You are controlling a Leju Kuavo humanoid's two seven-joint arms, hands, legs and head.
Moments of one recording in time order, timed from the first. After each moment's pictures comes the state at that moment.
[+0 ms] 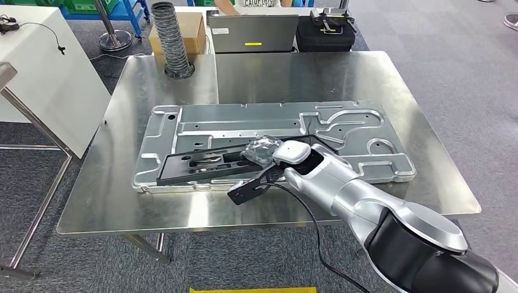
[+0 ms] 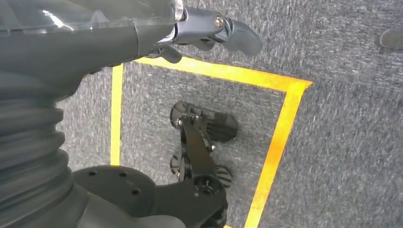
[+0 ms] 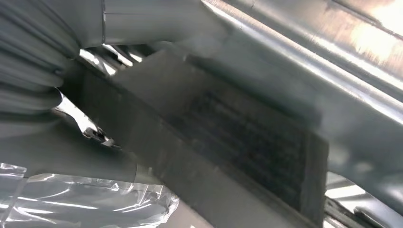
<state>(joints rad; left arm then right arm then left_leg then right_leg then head) -0.09 -0.05 1.35 -0.21 -0.95 -0.07 -0.38 -1.10 0.05 1.23 -0.58 0.94 0.21 -0.17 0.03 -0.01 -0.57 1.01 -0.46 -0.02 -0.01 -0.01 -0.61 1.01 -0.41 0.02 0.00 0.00</state>
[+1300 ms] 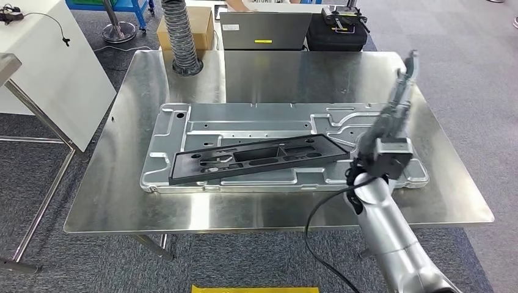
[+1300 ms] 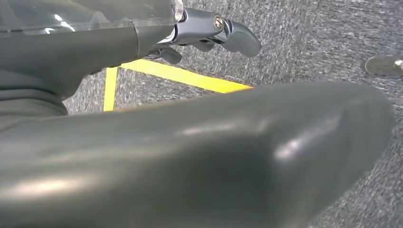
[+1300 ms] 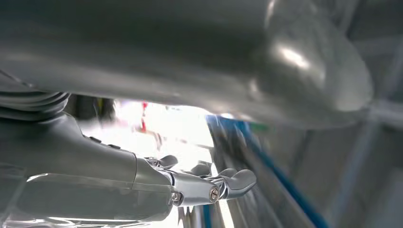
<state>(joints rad) -0.08 -0.04 1.36 -0.21 -0.93 -0.09 -0.43 -0.53 -0.12 0.33 -1.45 0.13 -0.64 -0.69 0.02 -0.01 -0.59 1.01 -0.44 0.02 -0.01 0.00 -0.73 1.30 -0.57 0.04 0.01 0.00</state>
